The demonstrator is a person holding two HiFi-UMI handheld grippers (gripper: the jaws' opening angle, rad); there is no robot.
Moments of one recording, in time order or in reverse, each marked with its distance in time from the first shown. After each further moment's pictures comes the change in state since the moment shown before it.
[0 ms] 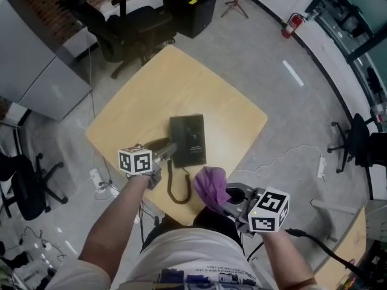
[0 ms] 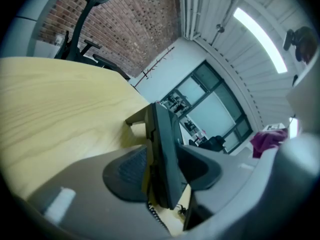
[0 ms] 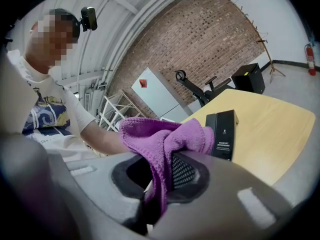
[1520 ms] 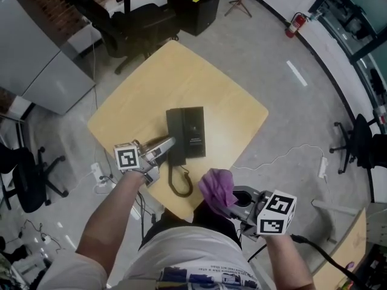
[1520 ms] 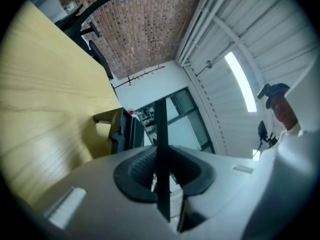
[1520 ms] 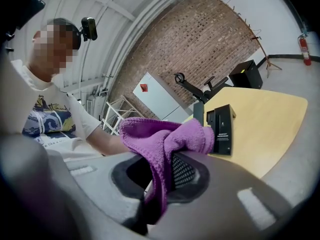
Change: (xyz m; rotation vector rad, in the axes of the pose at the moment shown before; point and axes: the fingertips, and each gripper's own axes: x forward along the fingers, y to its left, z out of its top) left arm -0.026 -0.047 0.016 -0.159 -0.169 -0.361; right arm -0.031 0.014 -0.016 0.054 -0.044 0.028
